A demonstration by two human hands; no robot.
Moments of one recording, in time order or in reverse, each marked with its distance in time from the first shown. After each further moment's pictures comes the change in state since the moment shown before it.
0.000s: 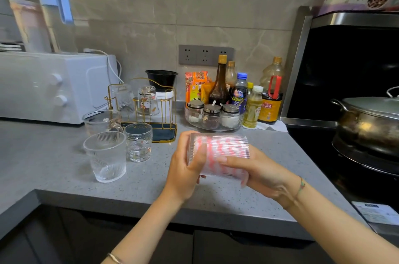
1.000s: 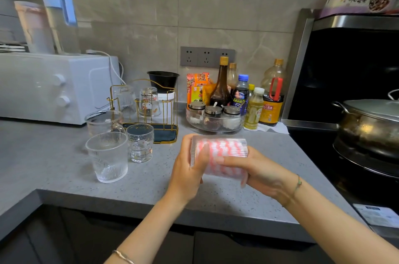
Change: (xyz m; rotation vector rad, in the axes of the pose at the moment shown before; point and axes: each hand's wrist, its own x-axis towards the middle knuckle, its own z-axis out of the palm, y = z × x) left_hand 0.001 -0.016 0.001 0.087 -0.007 -0.093; right_hand 0.009 0.003 -0.005 -0.092 -0.004 0.040
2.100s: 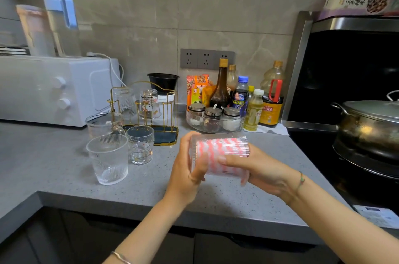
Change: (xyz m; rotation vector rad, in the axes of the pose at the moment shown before) left_hand -0.004 0.005 -0.003 -0.012 -0.015 0.114; right_hand -0.005 -0.011 0.003 0.011 -0.008 -0.007
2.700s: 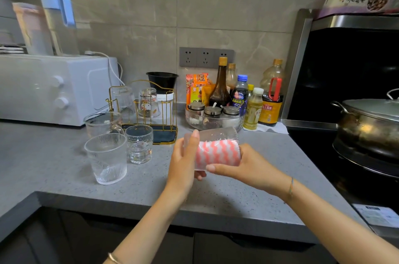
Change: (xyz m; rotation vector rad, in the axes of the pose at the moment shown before) left_hand 0.011 0.009 0.003 -0.170 0.133 -0.425; right_hand 0.002 0.007 0.002 -0.504 0.091 -0.077
